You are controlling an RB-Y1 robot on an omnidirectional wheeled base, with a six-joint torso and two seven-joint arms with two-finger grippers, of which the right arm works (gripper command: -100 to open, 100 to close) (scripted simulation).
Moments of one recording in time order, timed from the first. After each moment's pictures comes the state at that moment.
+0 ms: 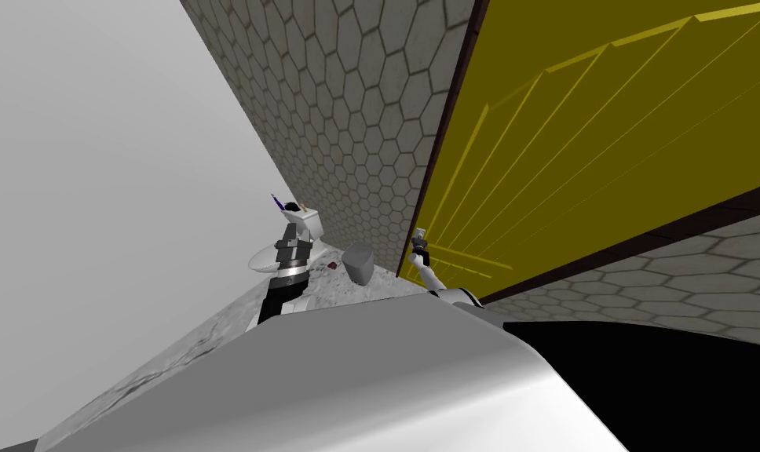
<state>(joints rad) -0.33 -0.21 -0.13 -0.78 -0.91 -0.55 -0.92</state>
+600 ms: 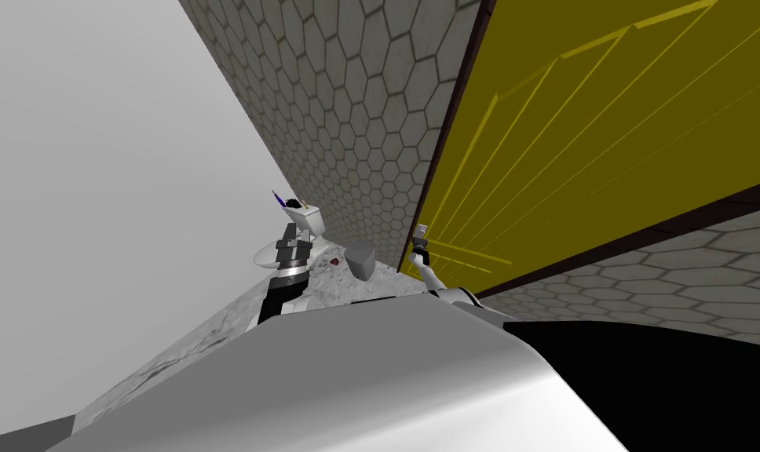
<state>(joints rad) -0.33 -0.21 -0.13 -0.78 -0.92 -0.54 -0.91</state>
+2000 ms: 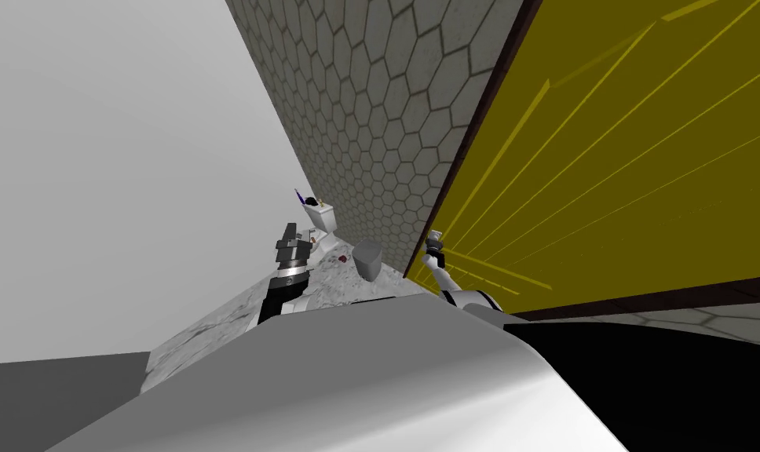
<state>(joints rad) -0.29 -0.35 -0.18 -0.74 -0.96 -0.55 -1.01</state>
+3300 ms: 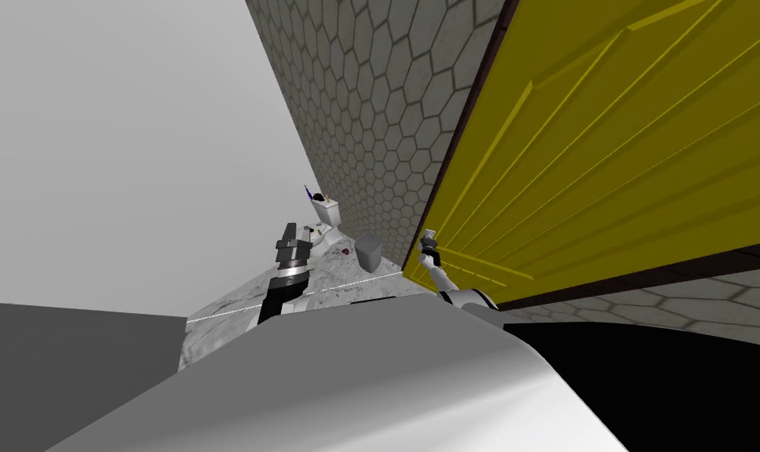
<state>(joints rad) -0.29 -0.33 -0.12 -0.77 -0.93 -0.53 -1.03</state>
